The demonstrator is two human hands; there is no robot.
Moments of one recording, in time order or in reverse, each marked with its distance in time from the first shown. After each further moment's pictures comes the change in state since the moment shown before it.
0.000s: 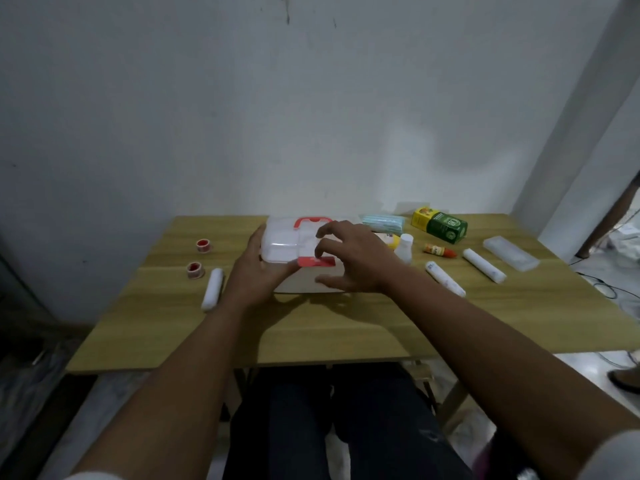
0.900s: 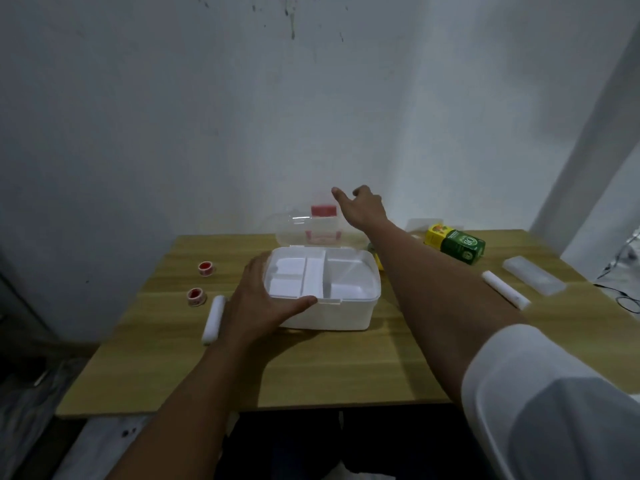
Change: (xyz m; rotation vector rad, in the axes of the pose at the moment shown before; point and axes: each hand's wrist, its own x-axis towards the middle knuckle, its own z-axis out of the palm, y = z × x) left_hand 0.018 -0.019 0.000 0.269 0.061 0.027; right_hand 0.117 0.107 0.030 0.509 -0.011 1.119
